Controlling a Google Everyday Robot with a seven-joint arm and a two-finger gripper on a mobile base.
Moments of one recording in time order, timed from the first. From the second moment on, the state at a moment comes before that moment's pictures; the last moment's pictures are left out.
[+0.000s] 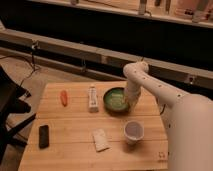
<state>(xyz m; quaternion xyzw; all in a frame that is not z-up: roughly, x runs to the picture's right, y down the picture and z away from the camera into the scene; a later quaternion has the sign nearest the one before) 0.176 0.109 0.880 -0.39 -0.18 -0.32 0.84</state>
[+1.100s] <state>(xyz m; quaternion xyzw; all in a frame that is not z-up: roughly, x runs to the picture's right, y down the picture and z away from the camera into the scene) 0.176 0.088 0.883 -0.40 -0.18 -0.31 0.85</state>
